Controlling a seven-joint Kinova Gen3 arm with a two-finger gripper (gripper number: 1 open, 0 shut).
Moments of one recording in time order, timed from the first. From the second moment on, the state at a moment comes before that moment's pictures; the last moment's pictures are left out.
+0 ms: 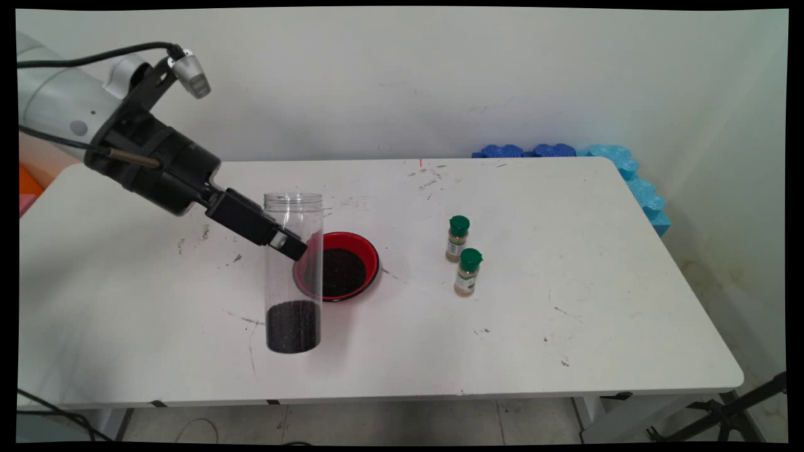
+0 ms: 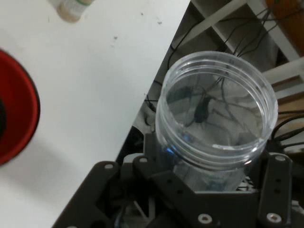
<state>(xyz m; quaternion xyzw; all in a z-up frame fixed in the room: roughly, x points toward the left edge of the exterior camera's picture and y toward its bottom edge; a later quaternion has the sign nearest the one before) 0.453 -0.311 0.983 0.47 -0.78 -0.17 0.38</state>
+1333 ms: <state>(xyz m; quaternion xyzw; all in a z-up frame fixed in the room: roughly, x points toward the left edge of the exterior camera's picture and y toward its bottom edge) 0.457 -0.344 0.944 0.72 -0.55 -0.29 0.33</state>
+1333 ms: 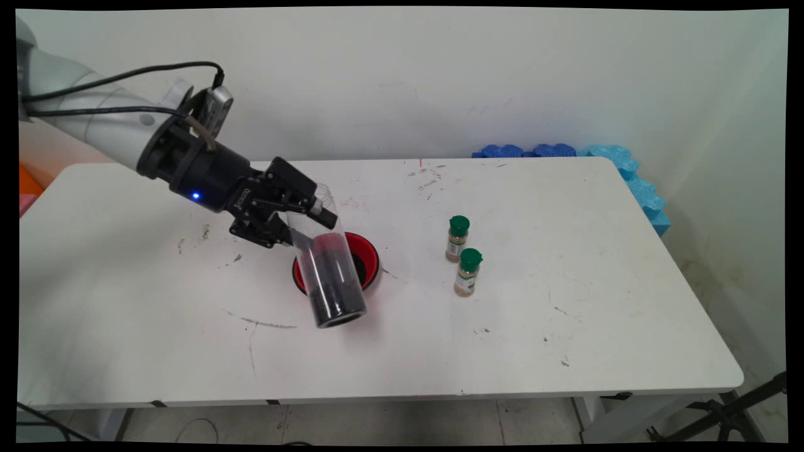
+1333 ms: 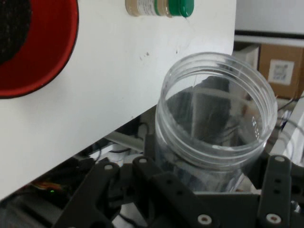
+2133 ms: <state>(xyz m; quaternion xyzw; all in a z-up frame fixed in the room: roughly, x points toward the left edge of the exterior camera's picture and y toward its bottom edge) 0.461 -0.356 0.922 0.79 -0.39 -0.35 0.30</state>
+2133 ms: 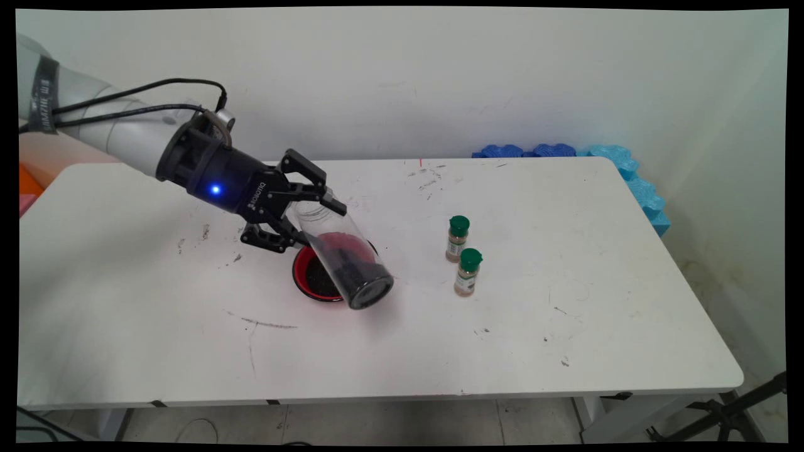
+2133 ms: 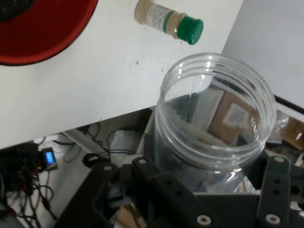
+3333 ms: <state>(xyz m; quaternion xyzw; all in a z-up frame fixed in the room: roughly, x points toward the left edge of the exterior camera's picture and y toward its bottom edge) 0.462 -0.359 0.910 0.84 -0.20 -0.43 0.26</state>
